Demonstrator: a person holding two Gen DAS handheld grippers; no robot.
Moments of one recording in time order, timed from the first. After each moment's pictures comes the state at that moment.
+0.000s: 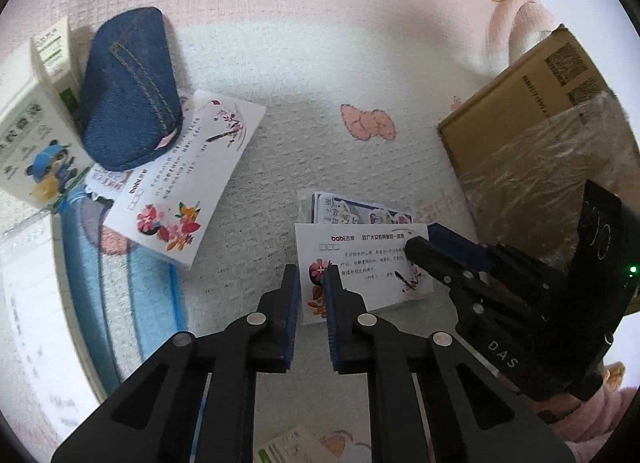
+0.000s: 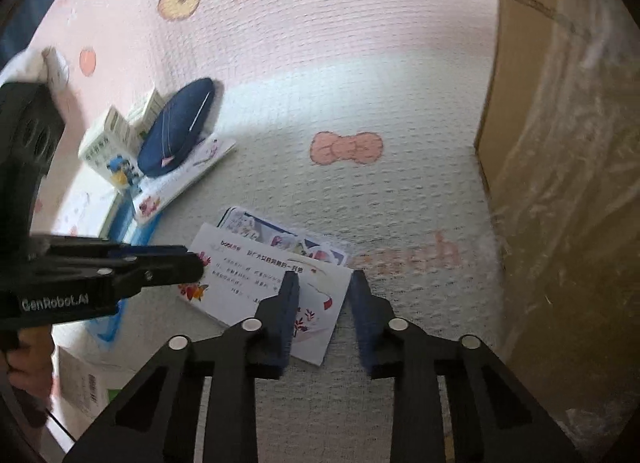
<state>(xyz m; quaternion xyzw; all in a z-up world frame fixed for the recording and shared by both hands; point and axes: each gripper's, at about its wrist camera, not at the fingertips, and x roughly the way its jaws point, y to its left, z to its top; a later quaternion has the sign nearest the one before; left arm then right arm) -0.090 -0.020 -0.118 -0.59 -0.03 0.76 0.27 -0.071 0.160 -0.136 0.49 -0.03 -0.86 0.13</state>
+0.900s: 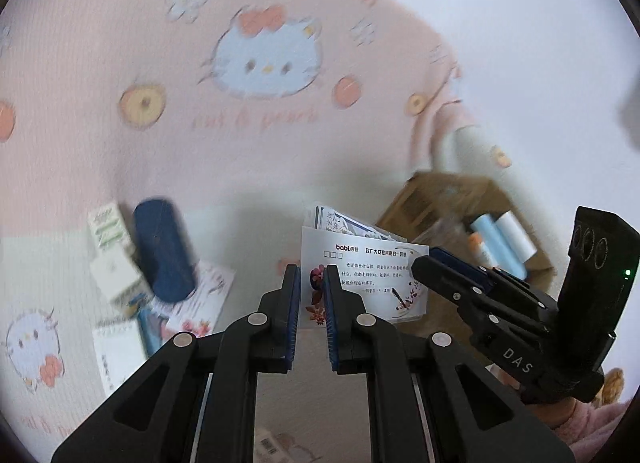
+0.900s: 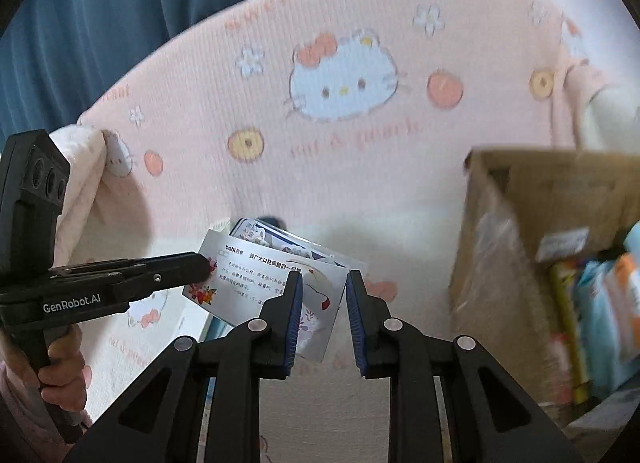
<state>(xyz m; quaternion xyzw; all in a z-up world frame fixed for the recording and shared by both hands) -0.061 -0.011 0.051 -0.42 -0.05 0.85 0.32 -0.030 0.169 0.042 0.33 -0.06 -0.93 0.15</state>
